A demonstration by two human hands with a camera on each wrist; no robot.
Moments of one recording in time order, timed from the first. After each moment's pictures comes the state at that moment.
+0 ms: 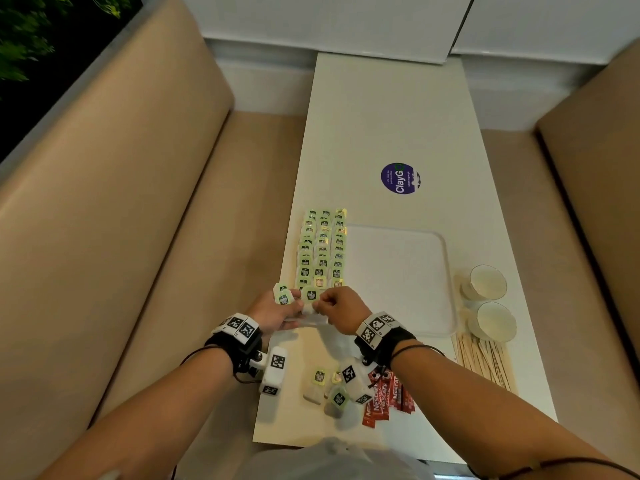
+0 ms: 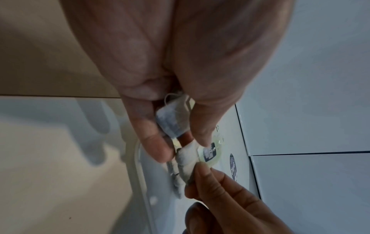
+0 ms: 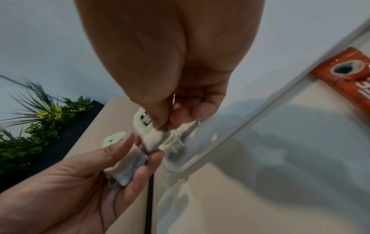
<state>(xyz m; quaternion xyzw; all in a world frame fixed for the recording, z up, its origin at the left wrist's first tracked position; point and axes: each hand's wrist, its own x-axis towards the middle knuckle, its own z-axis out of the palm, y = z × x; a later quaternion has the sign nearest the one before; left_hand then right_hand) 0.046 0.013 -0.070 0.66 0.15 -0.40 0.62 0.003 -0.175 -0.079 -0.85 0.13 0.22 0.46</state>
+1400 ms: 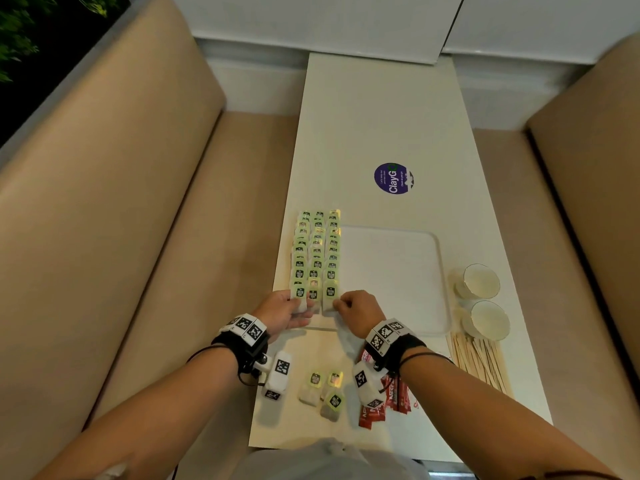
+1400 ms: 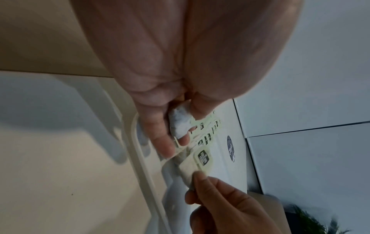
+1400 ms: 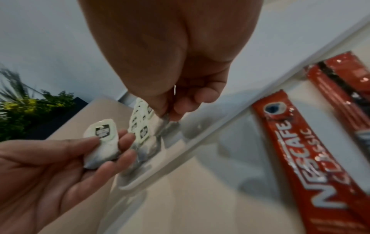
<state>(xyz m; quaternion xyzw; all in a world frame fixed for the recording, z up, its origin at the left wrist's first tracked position) 0.045 -0.013 -0.076 0.65 0.13 -0.41 0.62 -0.012 -0.209 -0.088 -0.88 0.20 0.19 0.39</state>
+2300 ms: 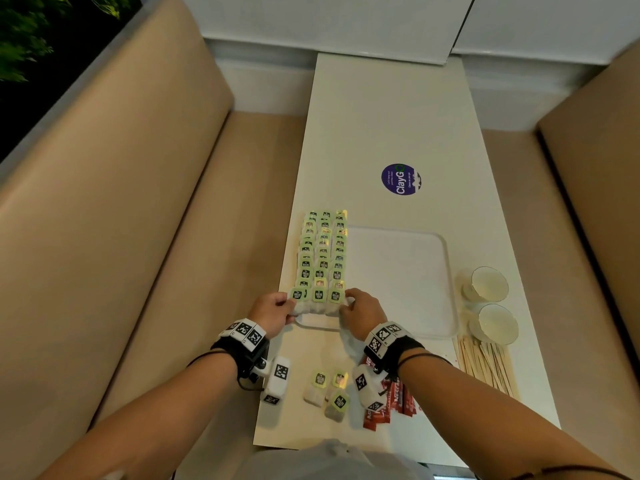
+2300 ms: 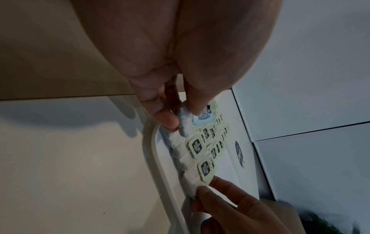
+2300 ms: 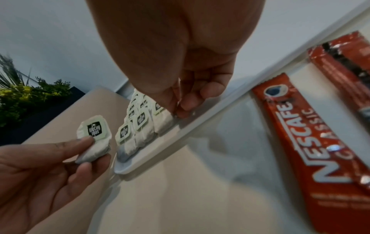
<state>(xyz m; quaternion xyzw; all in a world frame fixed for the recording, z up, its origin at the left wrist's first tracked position) 0.047 0.012 -0.095 0.76 0.12 -0.32 0.55 -0.012 -0.198 -0.085 -0.88 0.23 0.19 0.36</state>
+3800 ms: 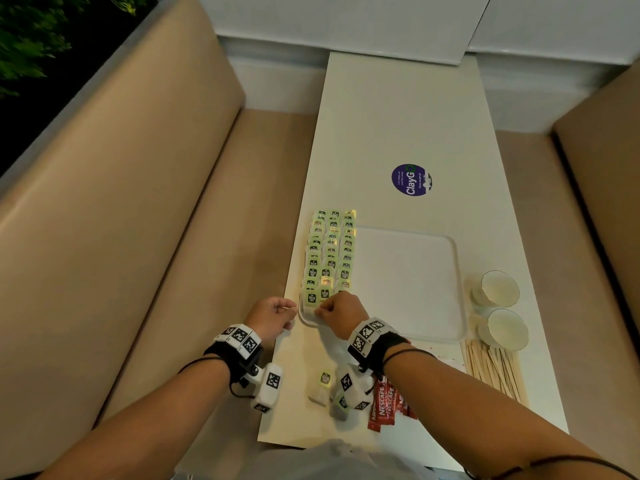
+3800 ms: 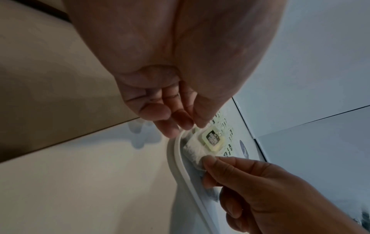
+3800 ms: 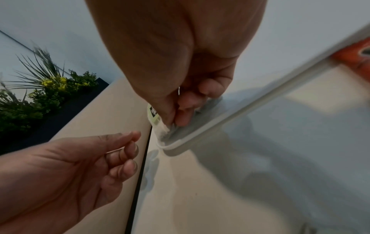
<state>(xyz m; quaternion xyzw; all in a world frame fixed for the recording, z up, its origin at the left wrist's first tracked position) 0.039 0.034 -0.091 0.79 0.10 -0.33 0.51 0.006 -0.156 -0.080 -0.88 0.15 0.25 0.38</state>
